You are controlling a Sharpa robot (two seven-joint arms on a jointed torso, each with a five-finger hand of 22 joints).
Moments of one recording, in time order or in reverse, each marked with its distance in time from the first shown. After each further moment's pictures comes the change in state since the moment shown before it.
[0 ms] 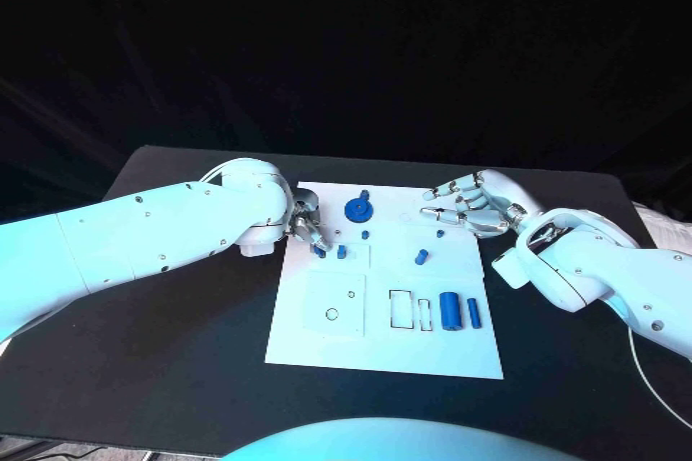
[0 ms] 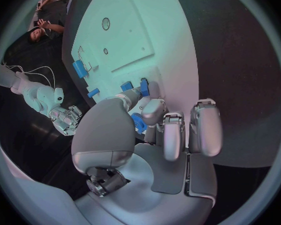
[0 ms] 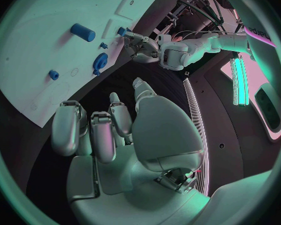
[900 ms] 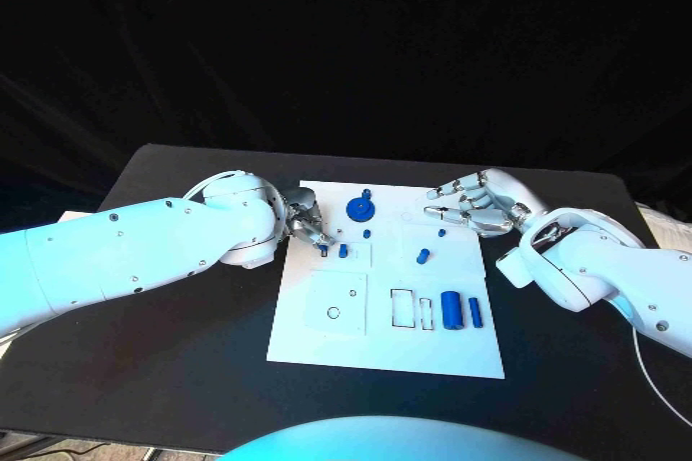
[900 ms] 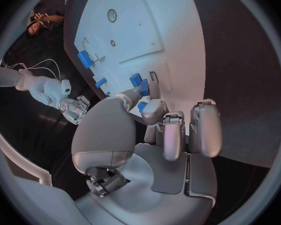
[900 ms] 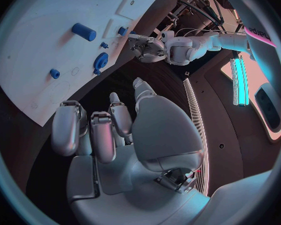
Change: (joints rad) left arm -0.031 -0.098 -0.003 0.144 -0.024 -0.225 0.029; left_hand 0.003 0.003 0.000 0.000 -0.031 -0.001 0.006 0.000 0.001 -0.002 0.002 0.000 0.002 0.000 0.000 0.000 0.000 0.000 0.000 0.000 0.008 0.000; right arm 0.000 -0.006 0.000 0.000 0.000 0.001 0.000; right_hand 0.000 0.000 -0.003 0.003 0.006 0.000 0.000 0.000 0.000 0.000 0.000 0.000 0.000 0.000 0.000 0.000 0.000 0.000 0.000 0.000 0.000 -0.001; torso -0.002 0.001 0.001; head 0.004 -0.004
